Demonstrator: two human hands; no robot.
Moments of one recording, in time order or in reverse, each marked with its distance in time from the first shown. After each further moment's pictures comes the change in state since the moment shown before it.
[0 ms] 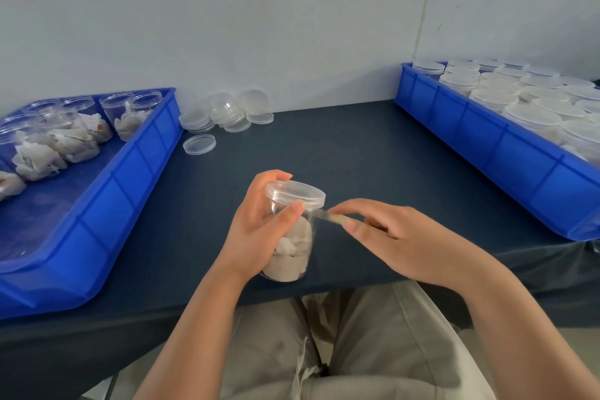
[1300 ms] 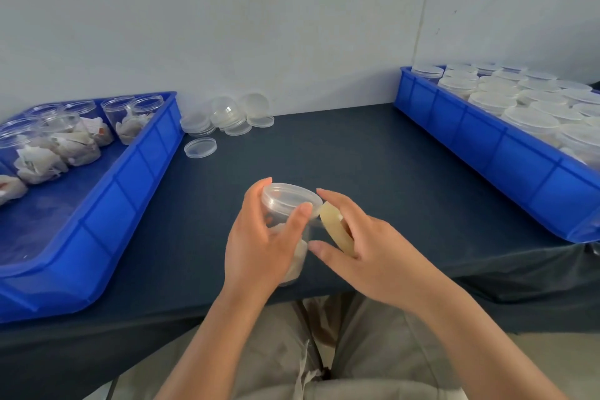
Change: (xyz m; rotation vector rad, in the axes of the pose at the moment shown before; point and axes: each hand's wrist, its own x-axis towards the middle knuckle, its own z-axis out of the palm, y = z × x) left_hand -0.017 0.010 0.022 0.368 0.341 -0.108; right_hand 0.007 -0.018 0.043 0.003 0.189 -0.050
